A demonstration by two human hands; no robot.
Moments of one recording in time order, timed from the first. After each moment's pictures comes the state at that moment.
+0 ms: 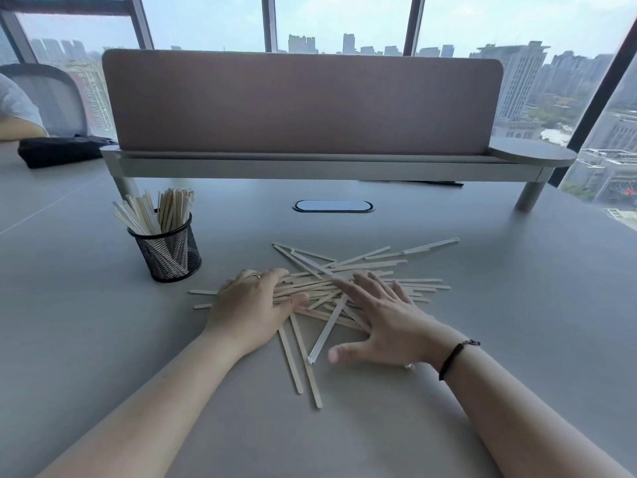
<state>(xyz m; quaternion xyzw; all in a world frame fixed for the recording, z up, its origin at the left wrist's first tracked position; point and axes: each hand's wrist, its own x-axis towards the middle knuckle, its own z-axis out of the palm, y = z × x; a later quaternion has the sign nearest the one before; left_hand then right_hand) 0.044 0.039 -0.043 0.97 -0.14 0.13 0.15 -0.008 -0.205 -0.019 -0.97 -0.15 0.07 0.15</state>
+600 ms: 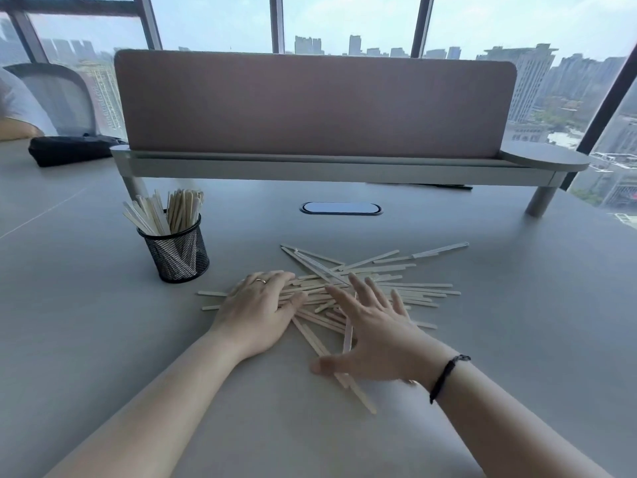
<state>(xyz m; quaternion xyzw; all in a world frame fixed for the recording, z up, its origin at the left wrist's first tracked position) 0.048 0.046 -0.047 0.97 -0.16 0.09 0.17 -0.015 -0.168 -0.016 -0.98 -0.12 0.08 0.14</state>
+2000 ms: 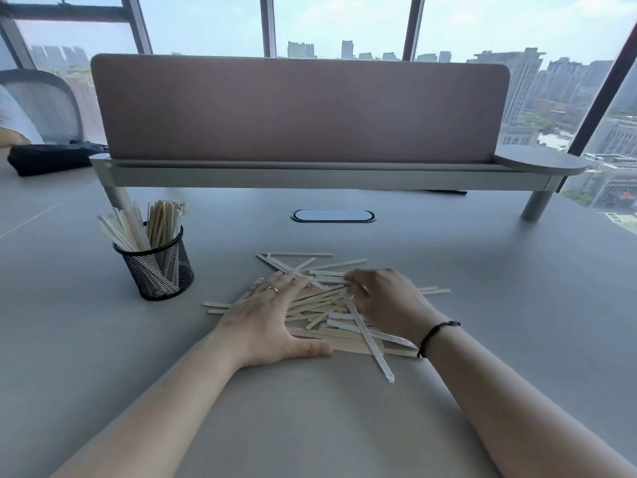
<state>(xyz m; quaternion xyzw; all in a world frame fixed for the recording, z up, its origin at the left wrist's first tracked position) 0.060 0.025 -0.032 0.96 -0.24 -0.02 0.16 0.065 -0.207 -0.025 -0.97 -0.11 -0.11 0.17</state>
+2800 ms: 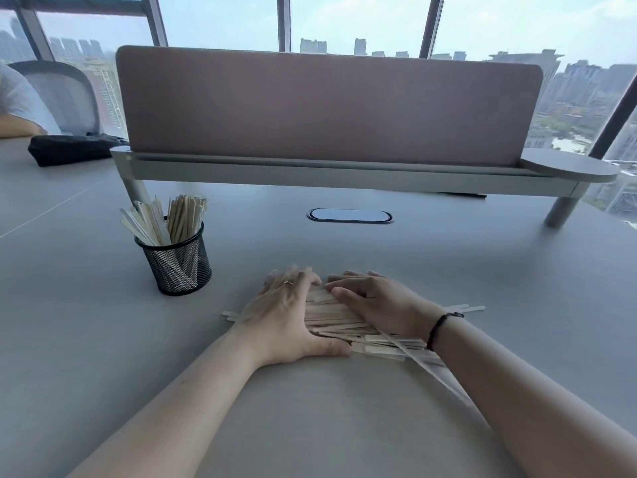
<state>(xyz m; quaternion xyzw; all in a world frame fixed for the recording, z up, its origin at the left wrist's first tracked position) 0.062 0.027 -0.033 0.96 -0.22 0.02 0.18 0.085 -0.187 -0.025 -0.95 -0.22 0.05 0.23</state>
